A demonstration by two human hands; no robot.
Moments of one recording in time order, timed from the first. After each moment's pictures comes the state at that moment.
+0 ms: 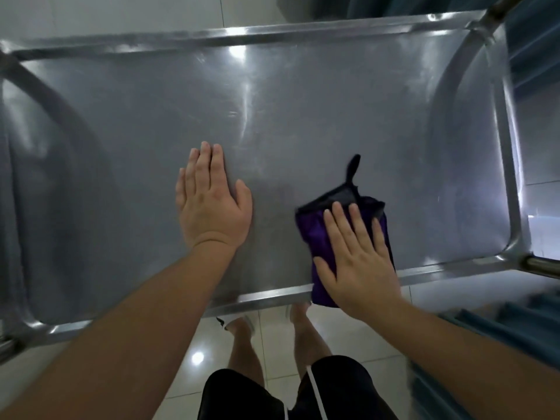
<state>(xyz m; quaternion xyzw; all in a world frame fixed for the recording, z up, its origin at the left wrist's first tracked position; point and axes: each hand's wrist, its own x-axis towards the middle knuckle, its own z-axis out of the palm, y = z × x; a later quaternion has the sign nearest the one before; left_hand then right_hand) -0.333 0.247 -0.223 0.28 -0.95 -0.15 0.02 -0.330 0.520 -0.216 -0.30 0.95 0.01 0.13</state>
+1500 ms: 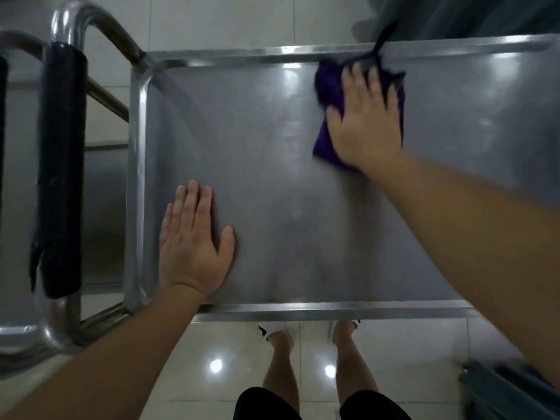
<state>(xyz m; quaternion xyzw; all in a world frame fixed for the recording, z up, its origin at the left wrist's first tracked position) -0.186 0.077 -0.236 0.25 -0.96 -0.10 0.00 -0.499 0.254 -0.214 -0.23 0.97 -0.06 0.10</state>
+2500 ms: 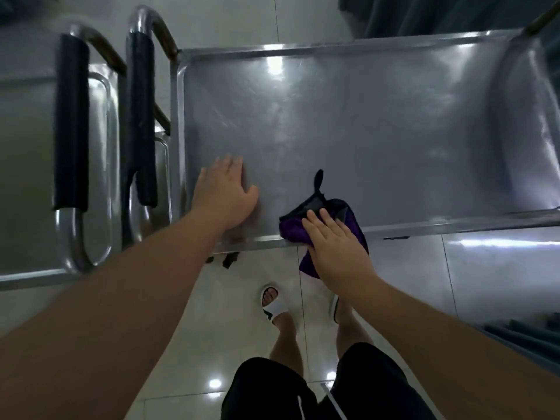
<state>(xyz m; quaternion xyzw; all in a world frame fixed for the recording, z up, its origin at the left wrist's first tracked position) -0.187 0.074 -0.158 0.19 -0.95 -0.15 -0.19 -0.182 0.345 -0.185 -0.33 0.91 -0.05 0.23</state>
